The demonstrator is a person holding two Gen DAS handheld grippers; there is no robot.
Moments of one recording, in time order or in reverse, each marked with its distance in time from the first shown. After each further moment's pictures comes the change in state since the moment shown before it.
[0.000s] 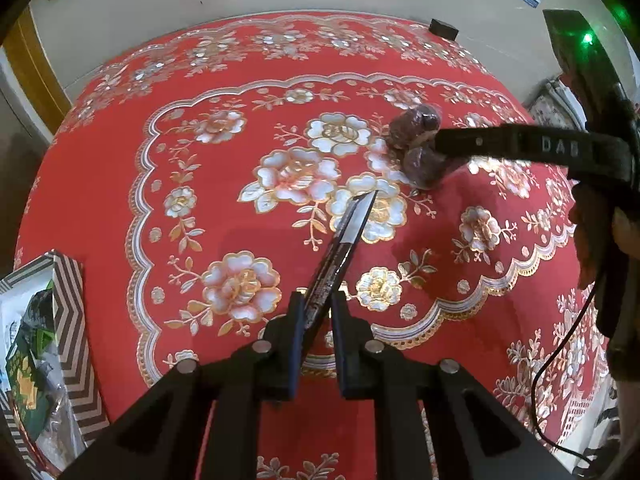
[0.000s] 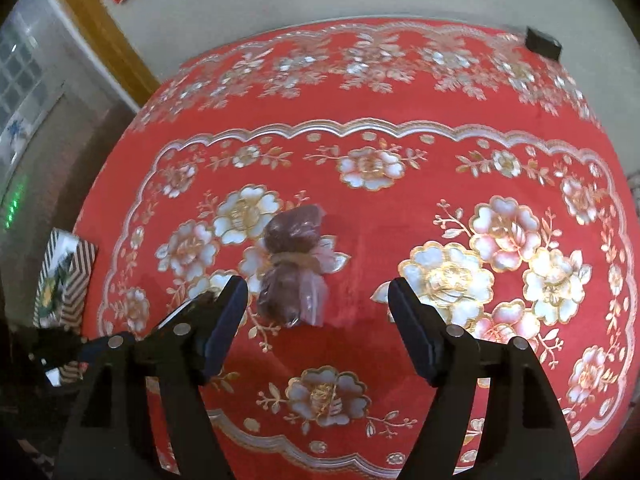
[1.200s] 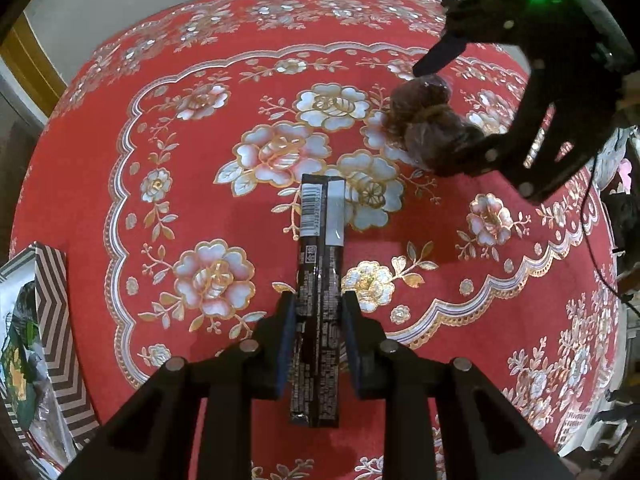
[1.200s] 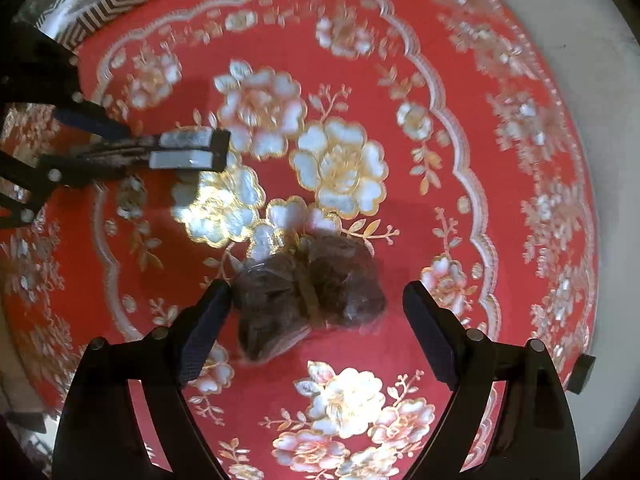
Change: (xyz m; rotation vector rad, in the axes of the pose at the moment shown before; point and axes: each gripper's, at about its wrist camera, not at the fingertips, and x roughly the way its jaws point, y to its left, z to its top) left arm 0.022 -0.015 0.008 -0.025 0.104 0.034; right arm 0.058 0.078 0.028 -1.170 0.444 -0.037
